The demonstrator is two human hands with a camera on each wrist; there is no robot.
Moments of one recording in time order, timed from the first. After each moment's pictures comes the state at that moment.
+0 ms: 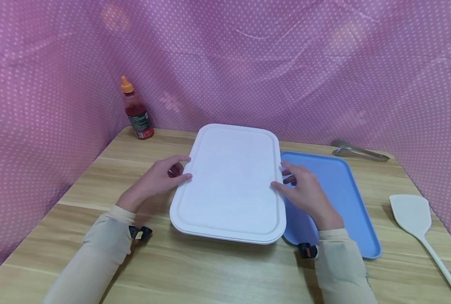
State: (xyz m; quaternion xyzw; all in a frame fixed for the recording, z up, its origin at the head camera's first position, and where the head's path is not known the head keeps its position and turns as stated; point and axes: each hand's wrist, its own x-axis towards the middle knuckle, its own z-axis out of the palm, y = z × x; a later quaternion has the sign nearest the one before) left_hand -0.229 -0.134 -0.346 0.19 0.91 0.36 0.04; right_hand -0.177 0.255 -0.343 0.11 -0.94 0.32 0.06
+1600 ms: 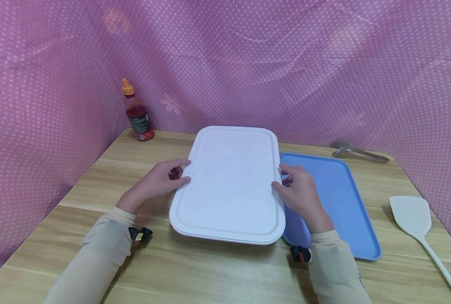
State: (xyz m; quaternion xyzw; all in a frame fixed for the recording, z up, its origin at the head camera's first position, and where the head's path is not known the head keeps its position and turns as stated) left_hand -0.227 -0.132 -0.344 0.18 0.92 0.34 0.06; right_hand -0.173 0.236 -0.339 0.07 -0.93 0.35 0.11
